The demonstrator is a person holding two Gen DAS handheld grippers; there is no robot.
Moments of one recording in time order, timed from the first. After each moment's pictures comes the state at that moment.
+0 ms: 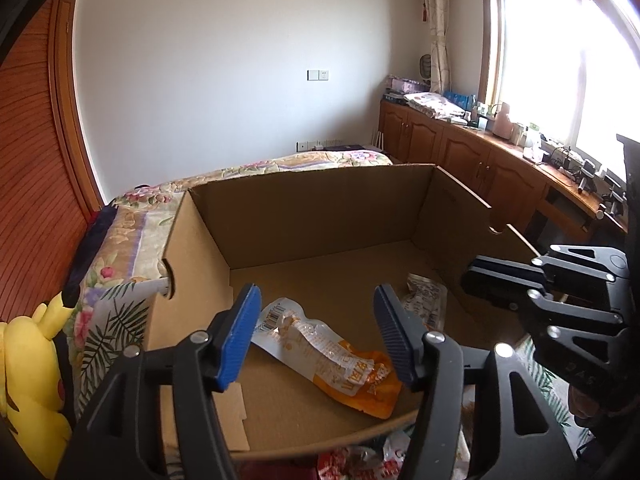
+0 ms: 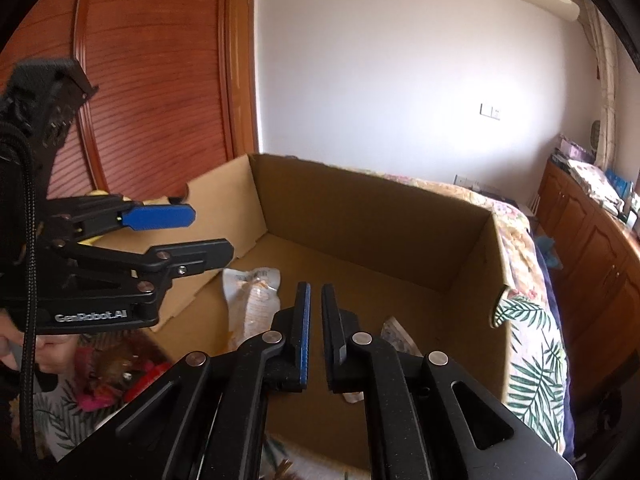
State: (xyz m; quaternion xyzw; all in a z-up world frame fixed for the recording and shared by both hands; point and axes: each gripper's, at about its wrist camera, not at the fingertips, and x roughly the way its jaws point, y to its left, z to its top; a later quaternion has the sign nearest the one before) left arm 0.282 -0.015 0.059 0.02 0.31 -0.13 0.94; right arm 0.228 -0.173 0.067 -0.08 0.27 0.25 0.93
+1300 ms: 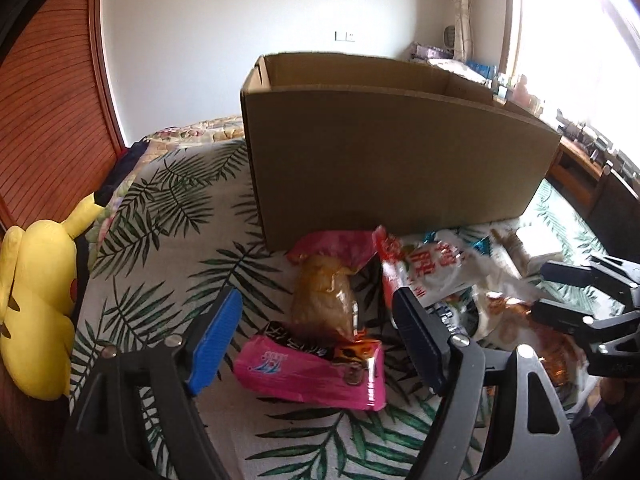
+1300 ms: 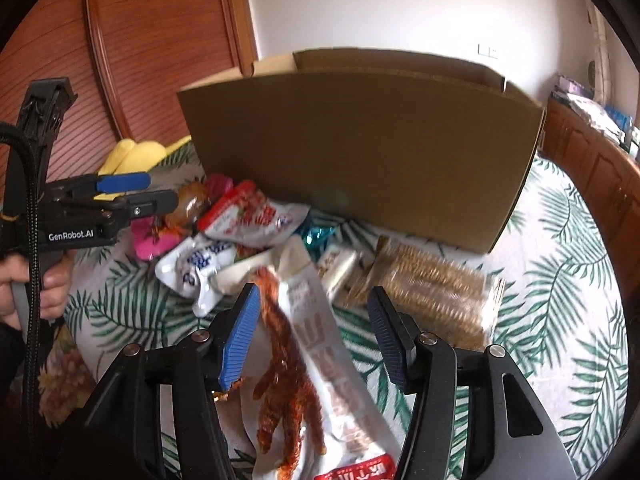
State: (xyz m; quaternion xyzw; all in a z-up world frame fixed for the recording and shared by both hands) left arm 0.167 0.045 -0.035 0.02 0.38 -0.08 0.92; right arm 0.110 -0.178 -0.031 -0.05 0.36 0.24 0.90
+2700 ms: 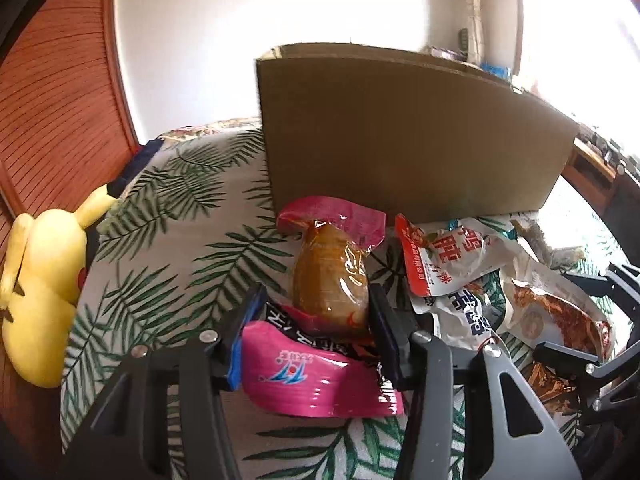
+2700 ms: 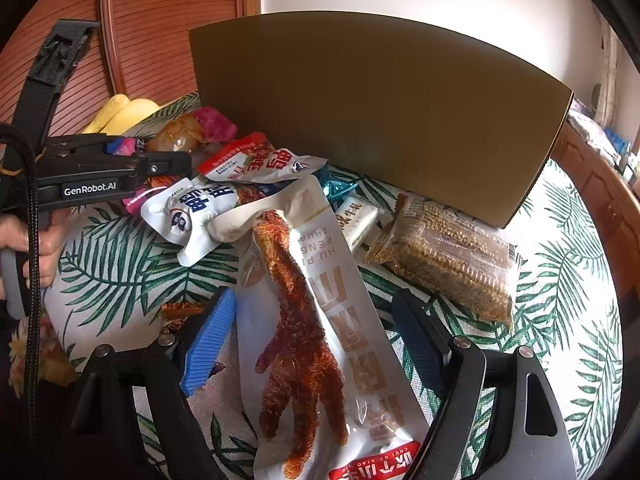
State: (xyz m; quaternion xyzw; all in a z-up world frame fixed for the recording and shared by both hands) left arm 0.154 0.047 -0.049 0.01 0.36 -0.06 0.93; right arm 0.097 -0.155 -0.056 -0.12 0.37 0.23 0.89
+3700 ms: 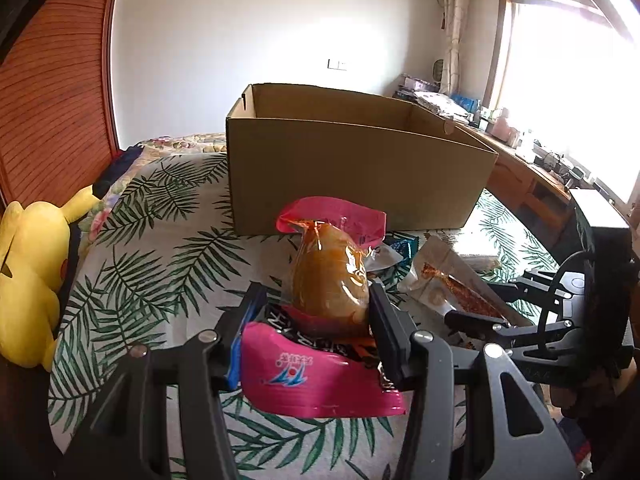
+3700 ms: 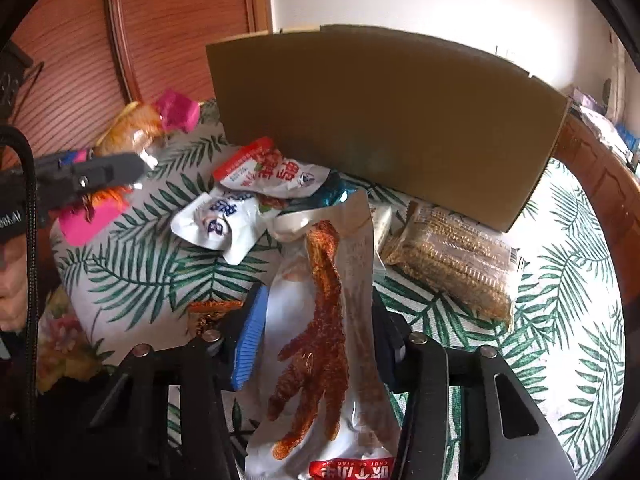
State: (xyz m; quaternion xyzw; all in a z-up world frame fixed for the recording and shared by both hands) left arm 0.090 0.027 -0.008 -0.04 0.33 -0.11 0.94; right arm 0.089 -0.168 -0.038 -0.10 0.37 0.25 0.89
